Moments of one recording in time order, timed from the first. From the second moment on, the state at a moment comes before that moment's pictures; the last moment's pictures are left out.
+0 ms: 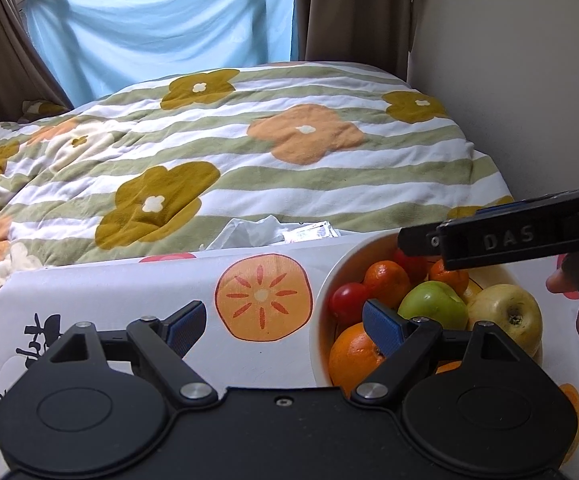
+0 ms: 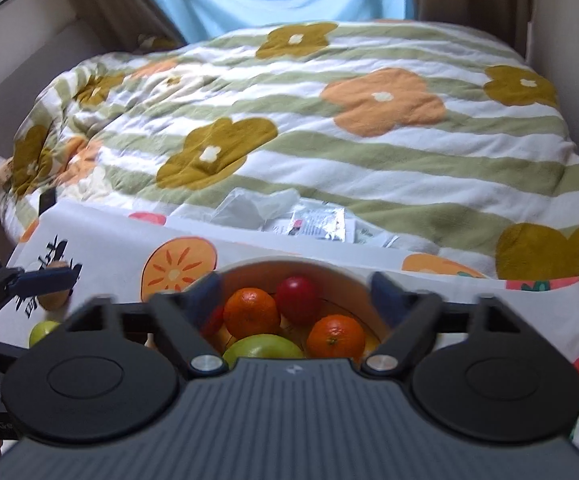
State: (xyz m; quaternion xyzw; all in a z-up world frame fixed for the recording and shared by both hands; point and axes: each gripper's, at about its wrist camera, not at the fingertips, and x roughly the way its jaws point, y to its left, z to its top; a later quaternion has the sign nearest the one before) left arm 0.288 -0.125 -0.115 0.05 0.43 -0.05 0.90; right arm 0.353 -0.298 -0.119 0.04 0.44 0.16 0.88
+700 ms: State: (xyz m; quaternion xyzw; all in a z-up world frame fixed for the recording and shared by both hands) left arm 0.226 -0.119 -0.070 0.05 0.38 -0.03 0.93; right arm 0.296 -0.315 -0.065 0.05 0.40 0.14 0.91
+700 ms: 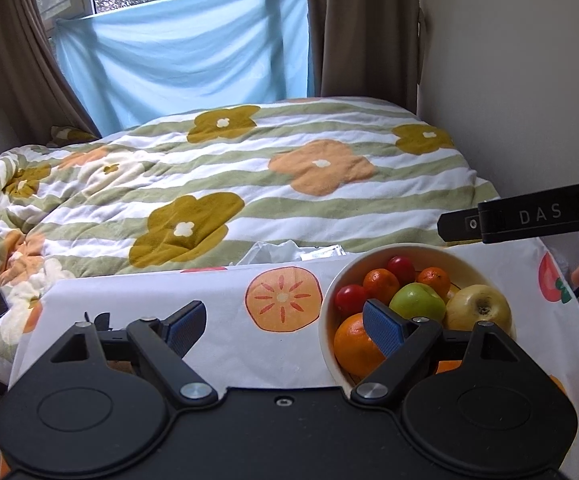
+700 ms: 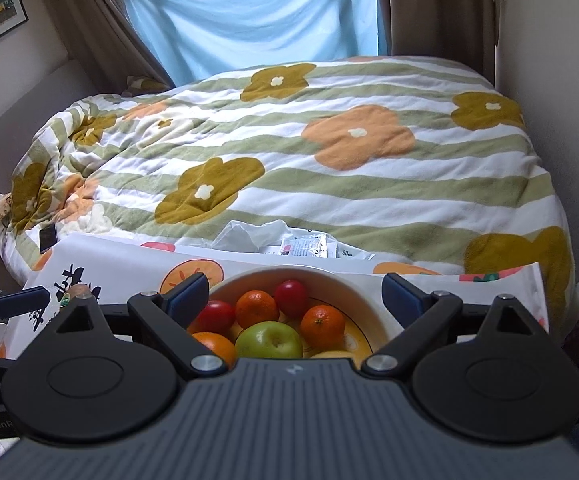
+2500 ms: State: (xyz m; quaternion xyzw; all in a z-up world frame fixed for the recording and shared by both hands) left arm 0.257 0.108 -0.126 0.03 0.44 -0.14 0.88; right arm 0.191 -0.066 -0.146 0.04 0.42 0.12 0.90
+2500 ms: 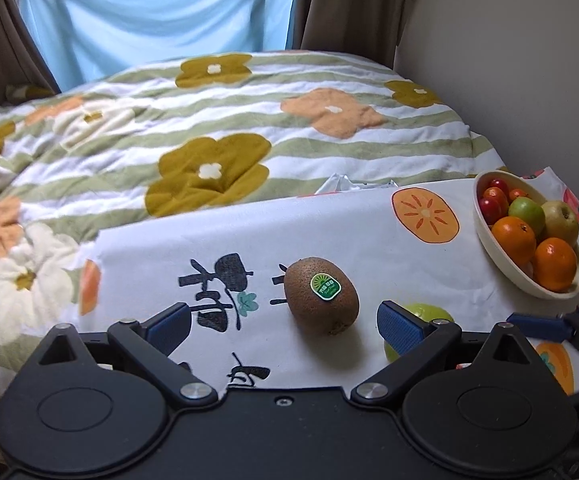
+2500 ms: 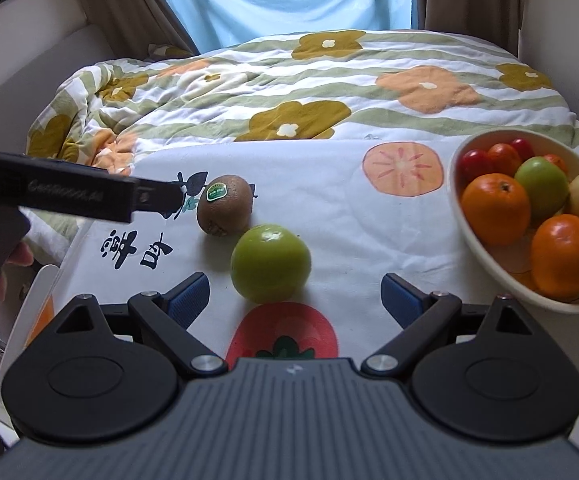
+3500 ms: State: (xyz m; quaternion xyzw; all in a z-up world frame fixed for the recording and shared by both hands) left arm 0.297 0.083 -0.162 0.00 0.48 -0.14 0.87; right arm 0.221 -0.062 -0.172 0.05 0.43 0.09 0.90
